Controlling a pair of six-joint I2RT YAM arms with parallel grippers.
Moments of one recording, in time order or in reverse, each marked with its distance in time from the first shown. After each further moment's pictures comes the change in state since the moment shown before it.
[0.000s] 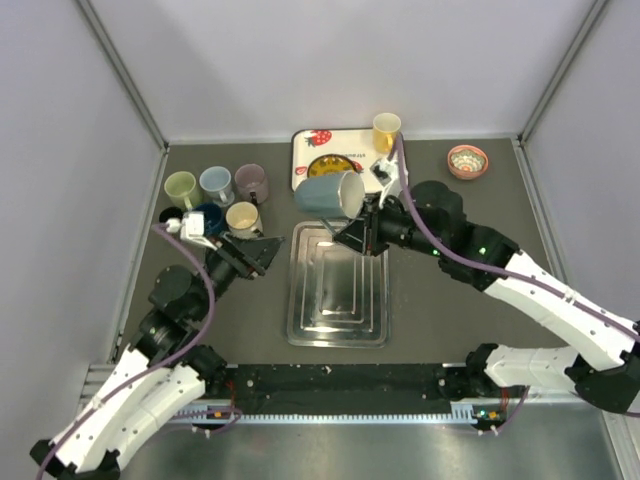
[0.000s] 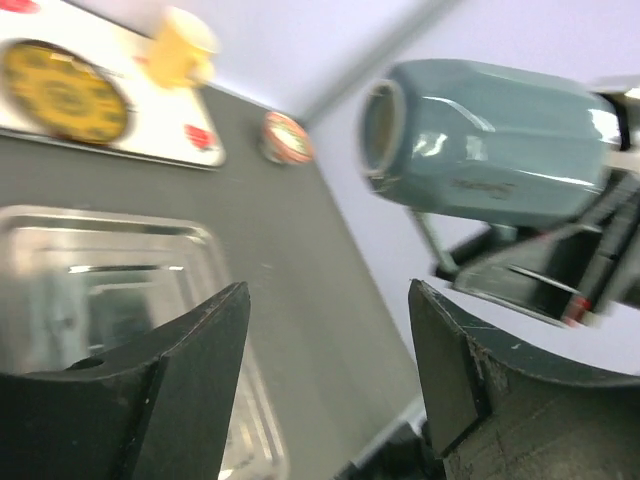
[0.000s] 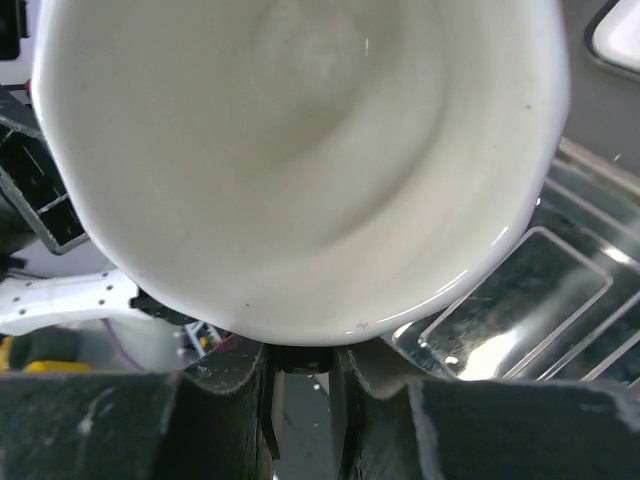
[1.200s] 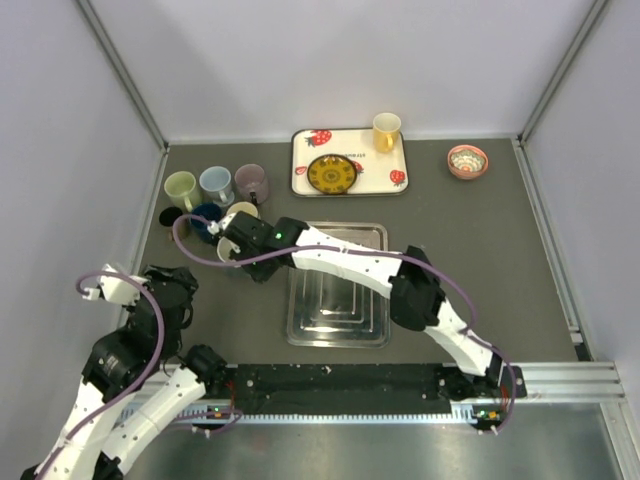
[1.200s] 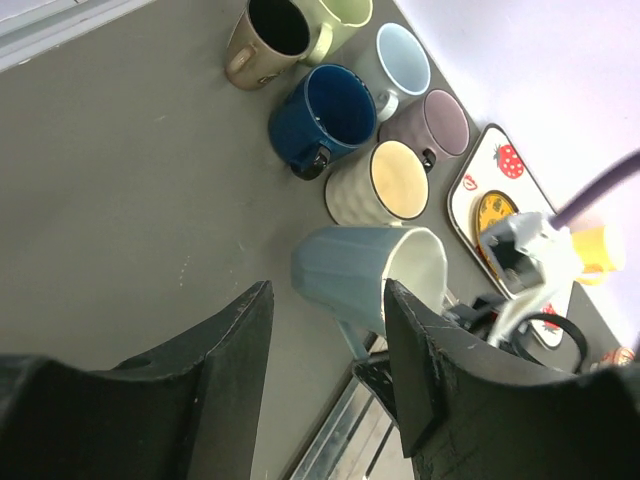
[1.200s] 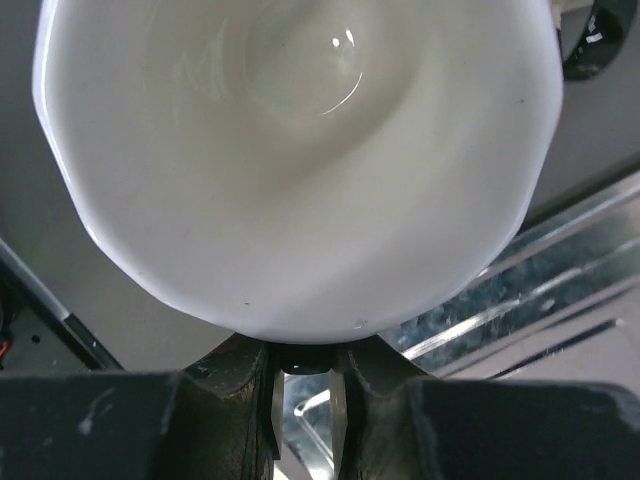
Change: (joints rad) left arm 0.000 -0.122 0.267 -1.106 -0.956 -0.342; right arm 0.292 1.178 1.000 -0.512 0.245 -0.327
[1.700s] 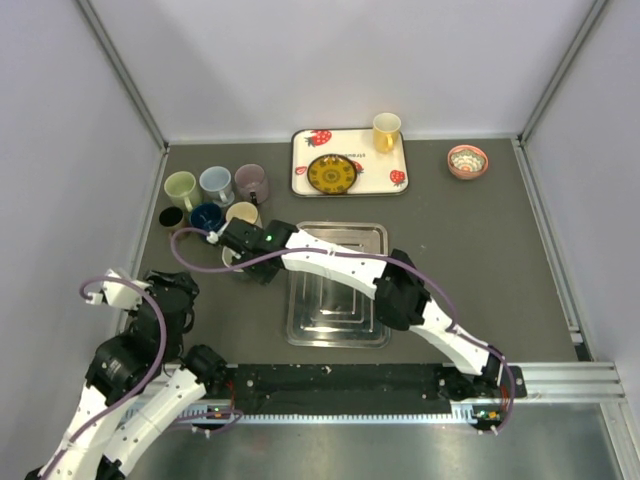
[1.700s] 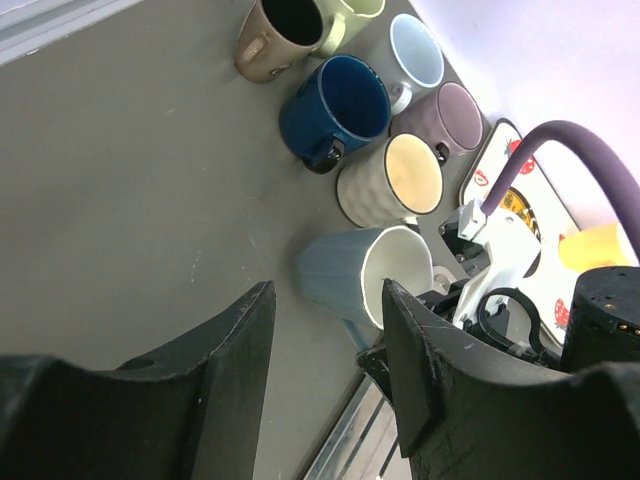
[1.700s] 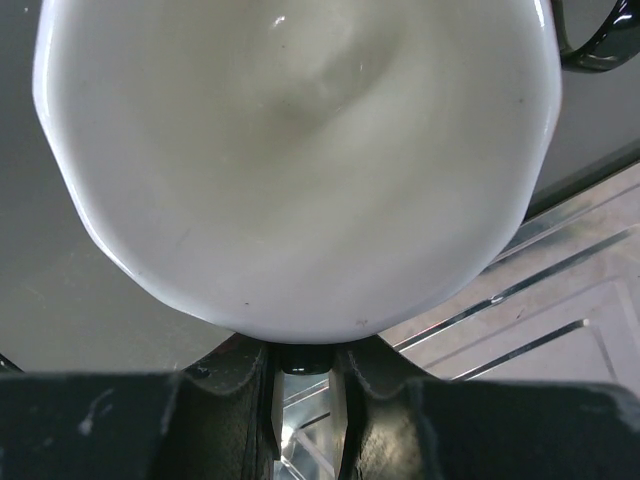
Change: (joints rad) left arm 0.000 -0.063 -0.047 -0.006 0.002 0.000; right arm 0.000 0.169 0.187 -0.136 0.066 -0.084
